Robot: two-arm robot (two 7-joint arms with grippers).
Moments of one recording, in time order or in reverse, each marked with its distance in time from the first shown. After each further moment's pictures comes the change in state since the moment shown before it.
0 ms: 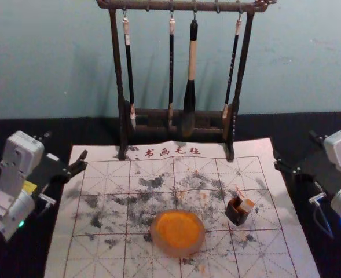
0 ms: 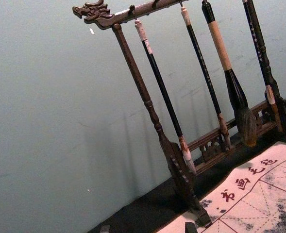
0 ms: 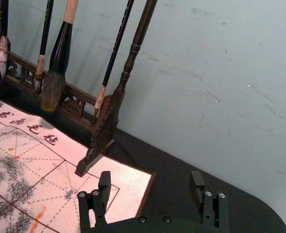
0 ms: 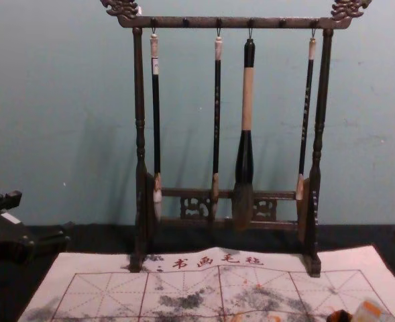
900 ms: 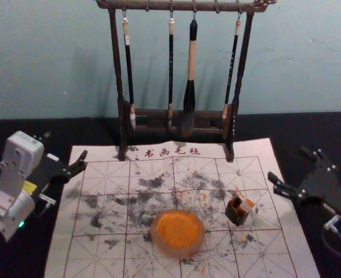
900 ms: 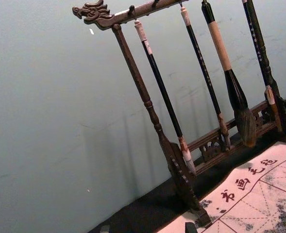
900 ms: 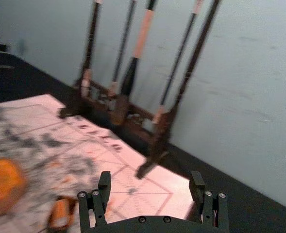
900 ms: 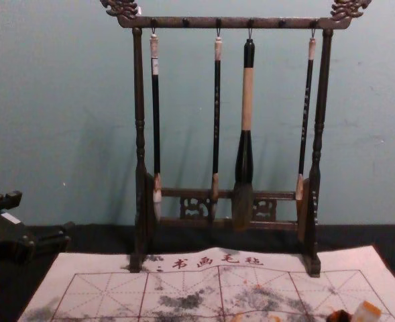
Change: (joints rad) left arm 0.000 0.000 0.000 0.000 0.000 0.000 0.000; right arm -0.143 0.105 0.082 -0.131 0.137 -0.104 0.272
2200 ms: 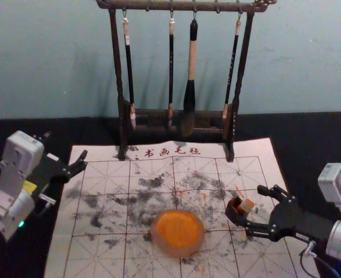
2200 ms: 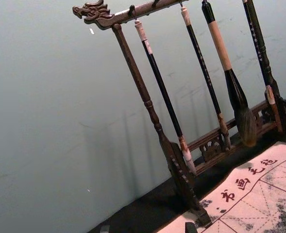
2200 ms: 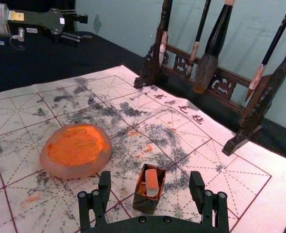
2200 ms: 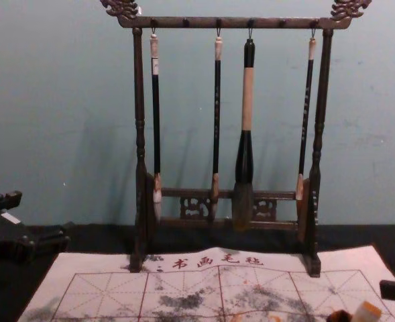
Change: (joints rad) left arm 0.000 0.000 0.000 0.000 0.000 0.000 0.000; right arm 0.057 -0.056 -0.046 0.081 0.030 0.139 0.322
